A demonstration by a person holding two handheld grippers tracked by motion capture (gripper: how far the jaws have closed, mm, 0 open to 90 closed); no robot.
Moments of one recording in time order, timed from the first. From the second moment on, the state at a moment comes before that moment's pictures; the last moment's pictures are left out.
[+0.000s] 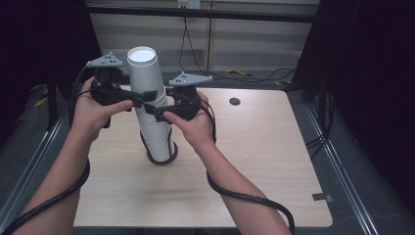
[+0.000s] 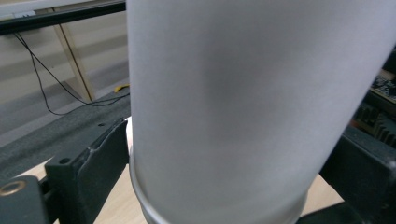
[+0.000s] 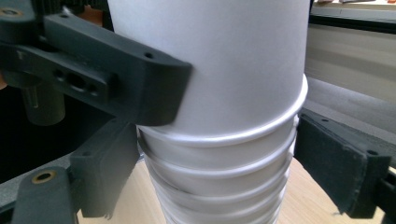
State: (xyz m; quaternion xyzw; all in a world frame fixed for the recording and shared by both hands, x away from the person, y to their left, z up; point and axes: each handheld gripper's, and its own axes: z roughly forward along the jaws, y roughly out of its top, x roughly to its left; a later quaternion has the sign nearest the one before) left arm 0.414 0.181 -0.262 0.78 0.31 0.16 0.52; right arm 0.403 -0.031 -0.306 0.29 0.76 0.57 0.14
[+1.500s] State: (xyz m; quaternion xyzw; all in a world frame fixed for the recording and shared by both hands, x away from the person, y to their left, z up) left arm 0.415 0.171 -0.235 0.76 0.34 0.18 0.53; right arm 0.401 -0.032 -0.306 0.30 0.76 0.56 0.15
